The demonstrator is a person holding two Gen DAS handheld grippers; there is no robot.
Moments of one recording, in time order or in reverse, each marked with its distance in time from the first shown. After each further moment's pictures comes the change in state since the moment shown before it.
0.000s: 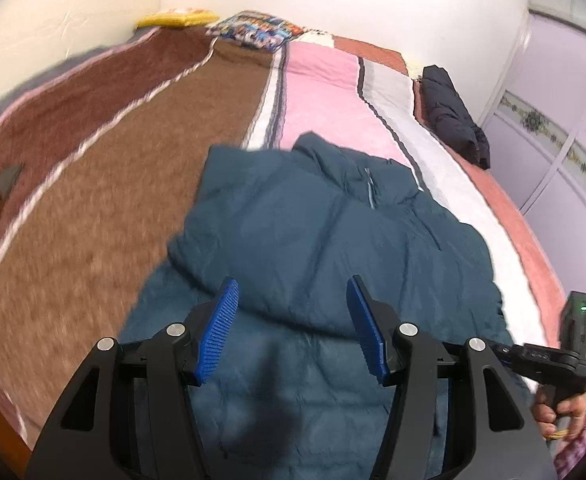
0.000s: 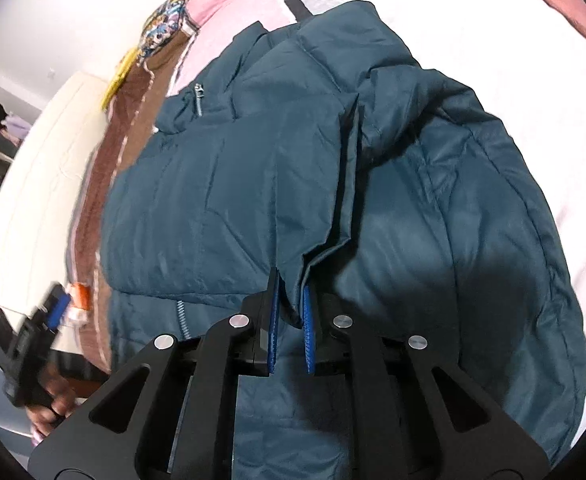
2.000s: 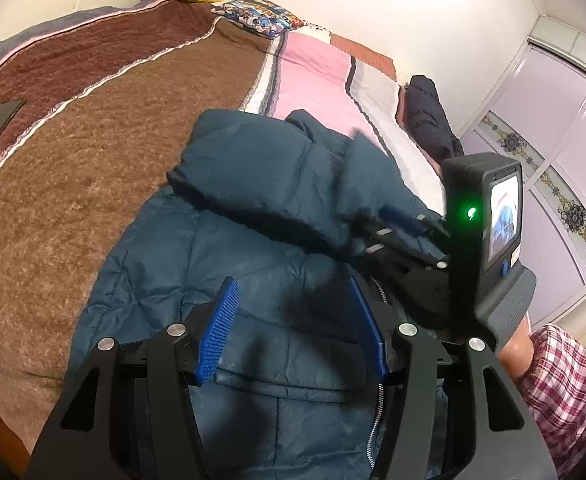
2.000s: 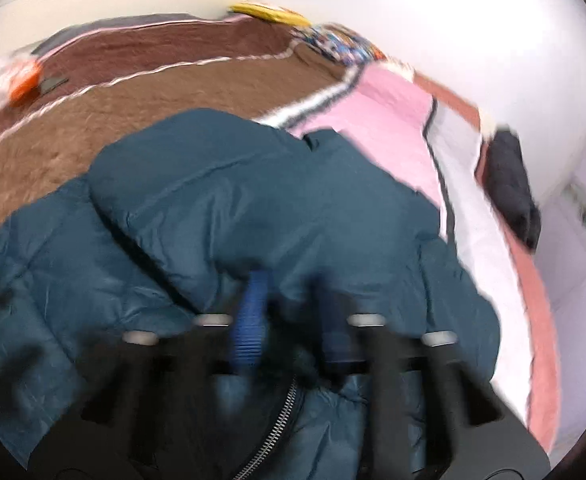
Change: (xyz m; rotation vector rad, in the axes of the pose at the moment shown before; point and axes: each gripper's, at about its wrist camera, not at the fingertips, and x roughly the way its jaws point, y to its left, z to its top) left arm -0.032 0.032 -0.058 -0.132 0.030 -0.160; right arm 0.121 0.227 -0.040 -0.978 -0.283 -0.393
